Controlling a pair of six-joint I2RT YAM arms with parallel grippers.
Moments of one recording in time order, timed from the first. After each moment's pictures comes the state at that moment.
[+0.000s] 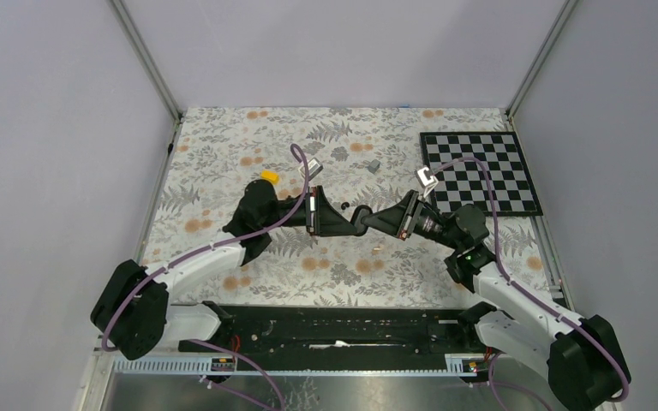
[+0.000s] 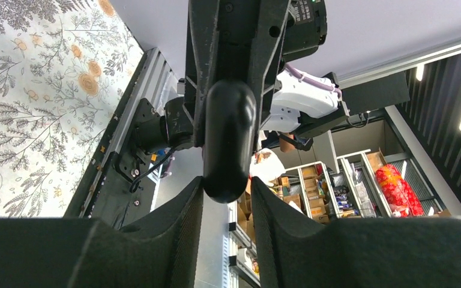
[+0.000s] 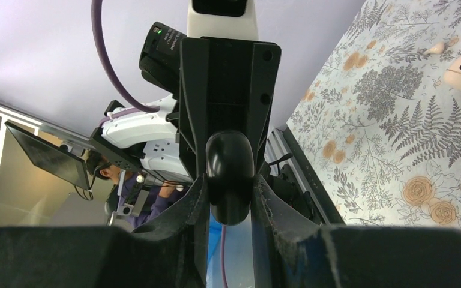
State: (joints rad) left arm -0.65 1.24 0.66 0.65 0.90 -1.23; right arm 0.50 0.93 0.41 0.71 -0.68 1.21
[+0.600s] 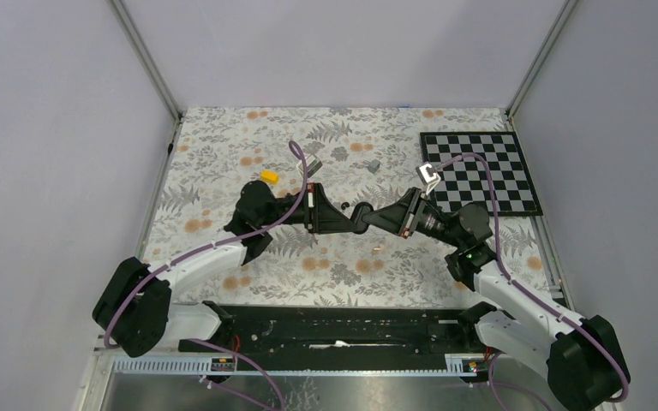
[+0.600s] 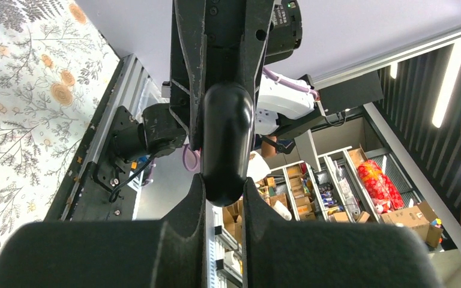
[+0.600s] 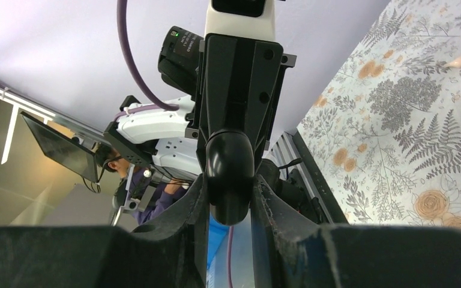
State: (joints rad) left arm -0.65 1.26 0.66 0.78 0.92 -1.33; right arm 0.49 0.94 0.43 0.75 -0.72 1.23
